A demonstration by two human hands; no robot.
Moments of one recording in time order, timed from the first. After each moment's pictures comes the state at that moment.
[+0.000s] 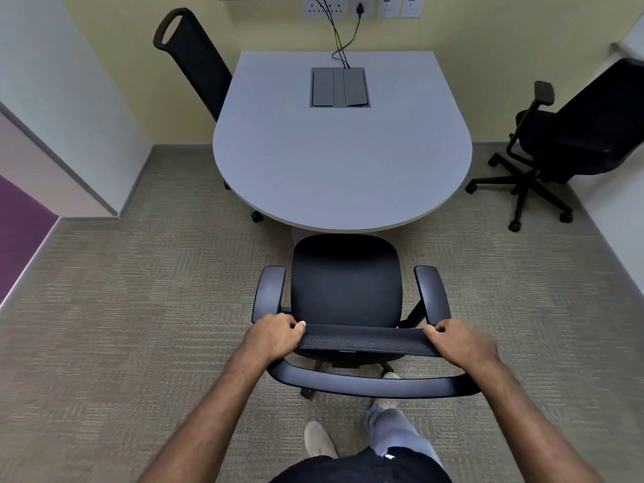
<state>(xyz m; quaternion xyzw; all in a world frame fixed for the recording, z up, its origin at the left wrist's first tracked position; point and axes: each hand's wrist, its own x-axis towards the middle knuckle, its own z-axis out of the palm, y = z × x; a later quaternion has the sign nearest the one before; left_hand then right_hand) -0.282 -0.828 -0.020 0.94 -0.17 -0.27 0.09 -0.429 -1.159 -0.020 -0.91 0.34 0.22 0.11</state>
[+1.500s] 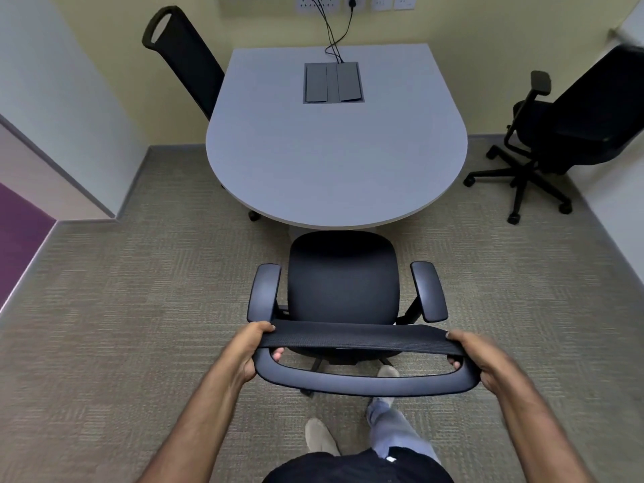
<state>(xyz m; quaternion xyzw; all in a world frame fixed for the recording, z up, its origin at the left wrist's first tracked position) -0.290 -0.815 -0.031 0.66 0.34 -0.35 0.57 -0.464 -1.188 -0.047 -0.59 0.57 0.08 0.56</state>
